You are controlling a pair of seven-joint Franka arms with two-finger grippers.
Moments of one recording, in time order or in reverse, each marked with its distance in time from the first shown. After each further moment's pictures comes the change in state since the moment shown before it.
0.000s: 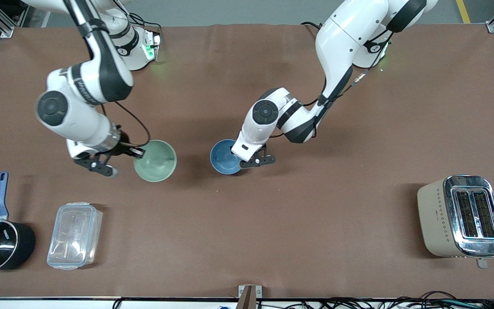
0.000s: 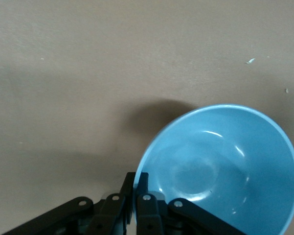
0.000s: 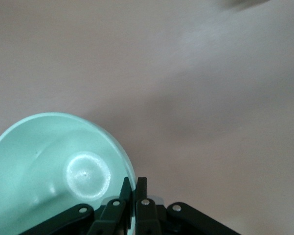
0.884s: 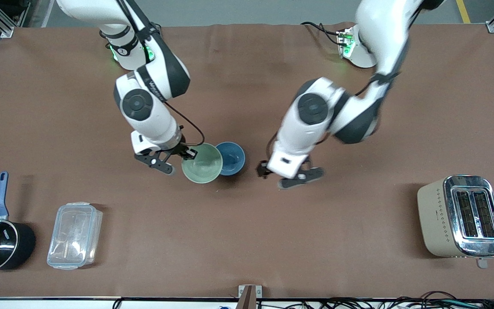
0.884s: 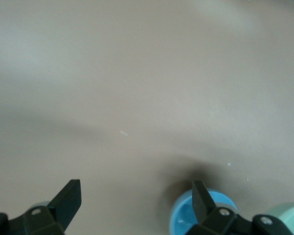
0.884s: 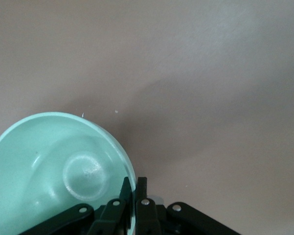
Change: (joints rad) left arm 0.188 -0.286 0.081 0.134 0.000 -0.387 0.130; right arm 0.210 0.135 0.002 0.074 -0.057 0.105 0.289
